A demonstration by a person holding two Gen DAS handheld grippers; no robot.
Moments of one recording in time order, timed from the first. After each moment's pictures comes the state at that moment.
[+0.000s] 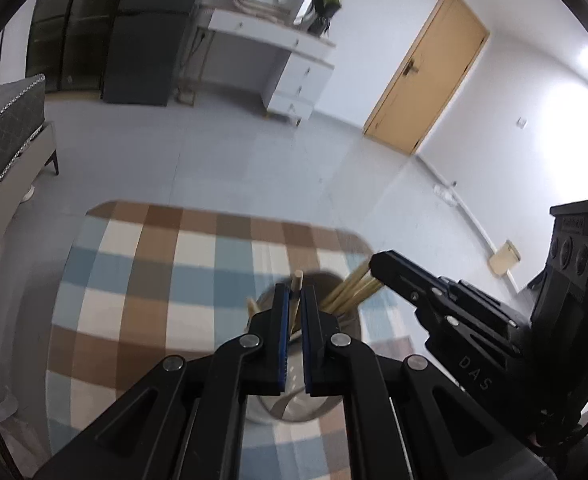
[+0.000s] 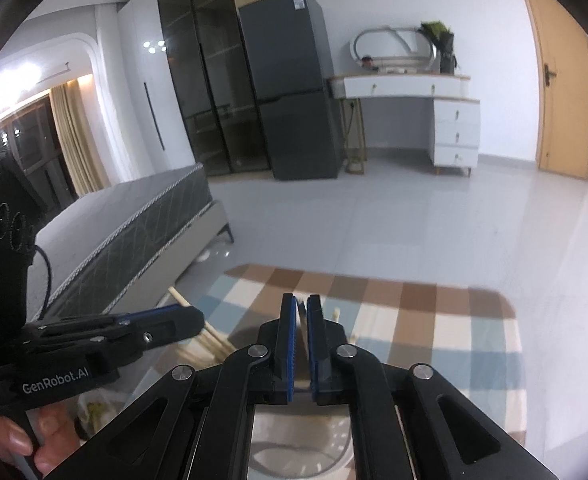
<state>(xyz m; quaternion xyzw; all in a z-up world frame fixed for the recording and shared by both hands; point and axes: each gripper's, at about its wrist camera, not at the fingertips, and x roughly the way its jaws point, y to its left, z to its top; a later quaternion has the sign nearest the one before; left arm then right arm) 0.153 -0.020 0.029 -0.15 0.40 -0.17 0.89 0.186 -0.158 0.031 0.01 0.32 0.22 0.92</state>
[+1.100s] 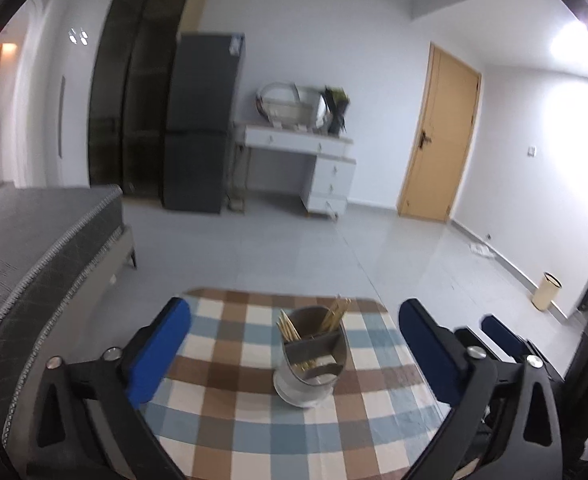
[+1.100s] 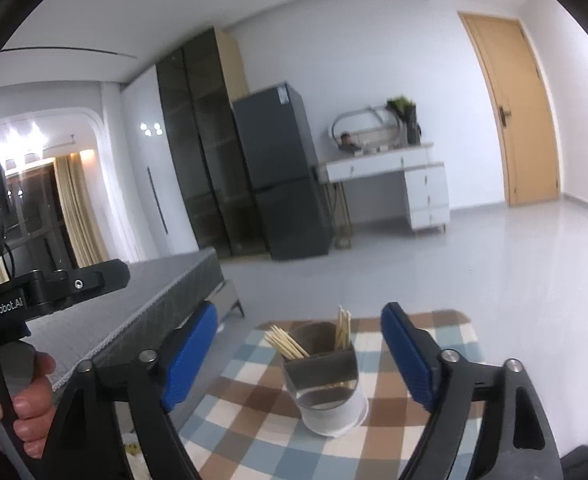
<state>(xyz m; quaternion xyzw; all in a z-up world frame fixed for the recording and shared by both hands) -0.032 -0.004 0.146 -0.08 0.22 -0.06 0.97 -0.015 -0.202 0.115 0.07 0.15 0.18 0.97</state>
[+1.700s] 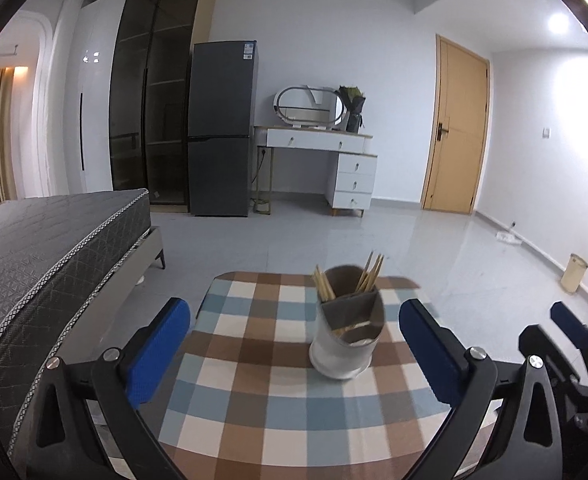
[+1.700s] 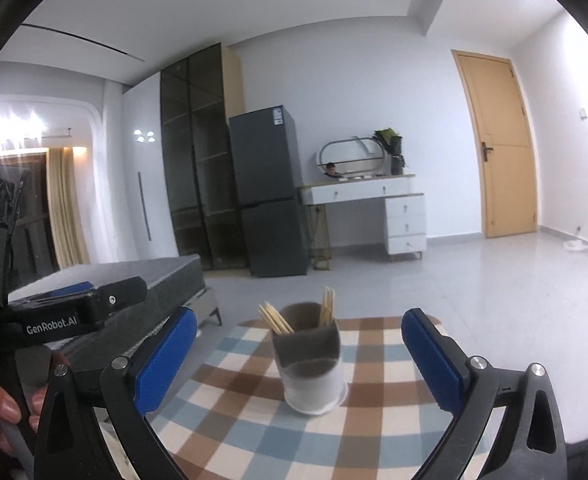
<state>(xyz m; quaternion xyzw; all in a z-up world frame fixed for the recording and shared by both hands) -0.031 -0.002 0.070 -0.04 0.22 -0.01 0.98 -0.080 -0.192 0.063 0.04 0.11 0.13 0.98</state>
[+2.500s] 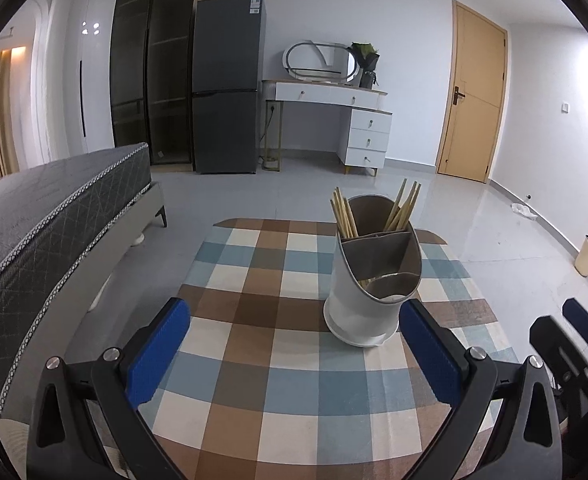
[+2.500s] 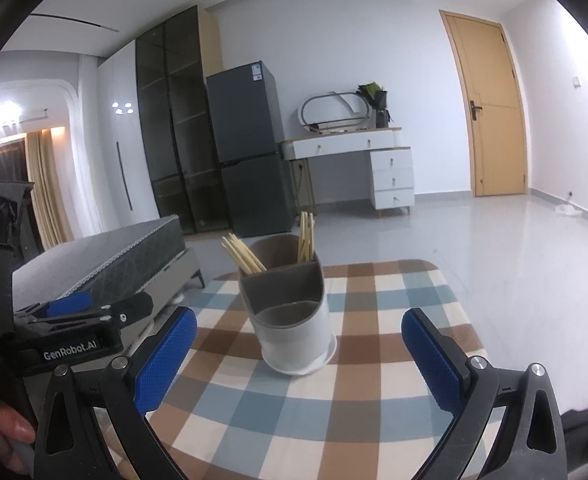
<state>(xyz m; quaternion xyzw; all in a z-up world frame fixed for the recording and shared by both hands) -0.007 -0.005 0.002 -0.04 0.28 0.00 0.96 -0.038 -0.196 0.005 0.05 0.19 0.12 0.97</state>
